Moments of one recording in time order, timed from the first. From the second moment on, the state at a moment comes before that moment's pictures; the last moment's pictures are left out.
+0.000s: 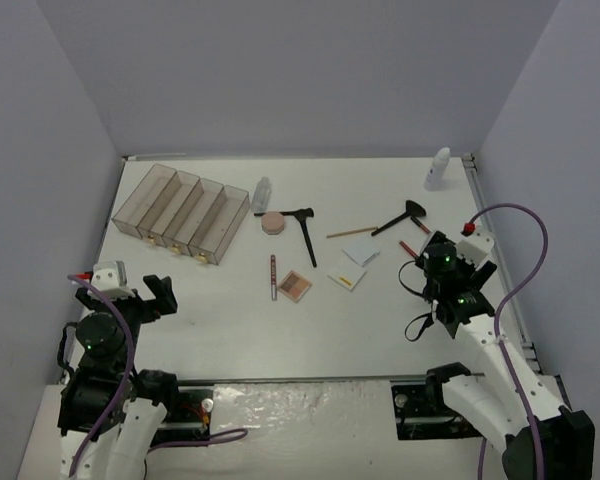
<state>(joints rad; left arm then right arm) -0.14 0.21 0.67 -0.66 -0.21 -0.19 0.24 0.82 0.53 -0.32 0.76 0.54</state>
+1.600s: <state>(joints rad) -0.17 0.20 0.67 -0.66 -0.21 -0.18 -0.01 1.43 0.52 0.36 0.23 0.16</state>
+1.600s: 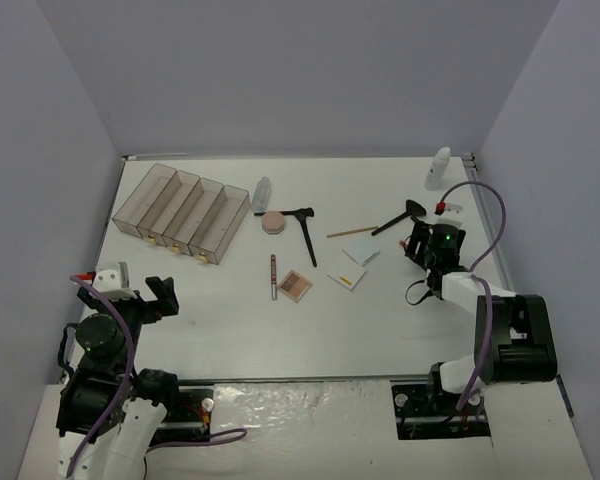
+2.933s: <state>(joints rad) -0.18 0.62 0.98 -0.44 0.46 -0.25 0.45 1.14 0.96 0.00 -0.65 0.01</state>
